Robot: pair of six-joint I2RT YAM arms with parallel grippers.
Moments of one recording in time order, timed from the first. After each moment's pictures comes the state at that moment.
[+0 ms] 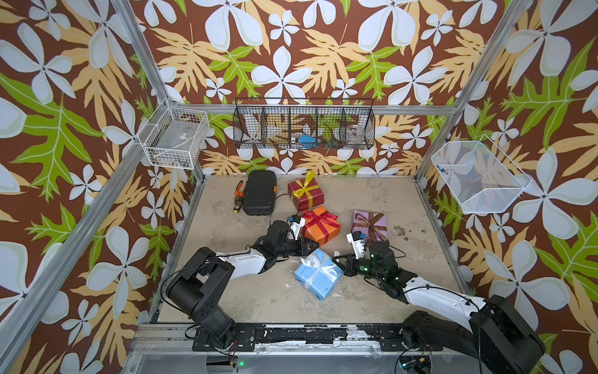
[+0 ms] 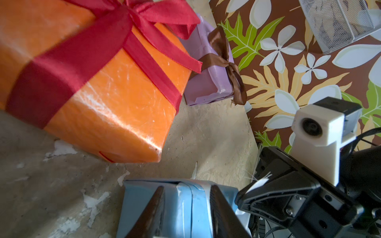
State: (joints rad) left arm -0.59 1.60 0.68 0.42 0.54 -0.69; right arm 0.56 1.15 0.34 0.33 -0.43 0.63
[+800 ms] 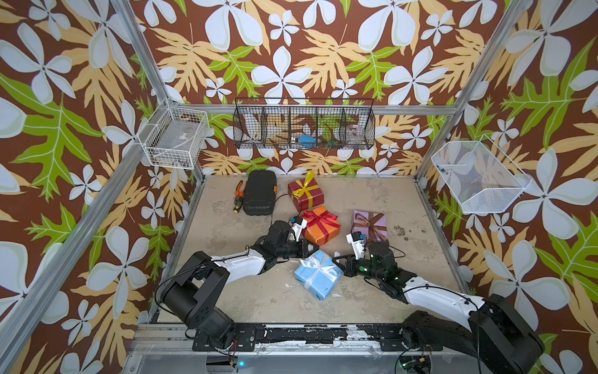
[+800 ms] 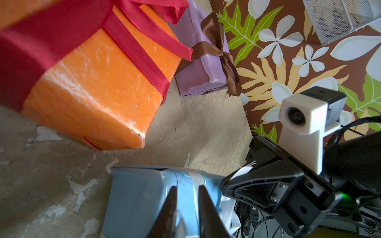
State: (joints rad) left arm -0.61 1.55 0.68 0.33 0.54 -0.69; right arm 0.56 1.16 0.34 0.33 -0.42 0.61
